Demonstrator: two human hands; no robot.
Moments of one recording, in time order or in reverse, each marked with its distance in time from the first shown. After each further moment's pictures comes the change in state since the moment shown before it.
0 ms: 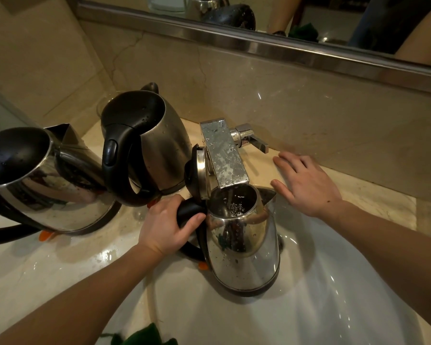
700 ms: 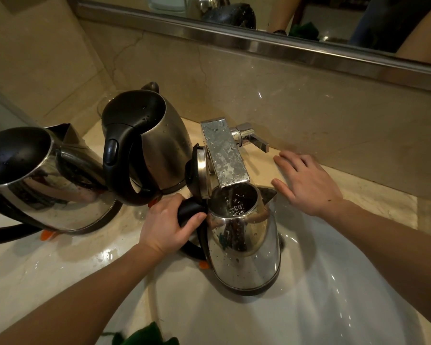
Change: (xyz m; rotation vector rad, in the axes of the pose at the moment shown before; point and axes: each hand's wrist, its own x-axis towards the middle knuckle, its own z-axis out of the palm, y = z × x) left_hand -0.001 -0.001 0.001 0.010 0.002 -0.007; right_hand 0.000 0.001 0.001 -0.001 0.009 -0.009
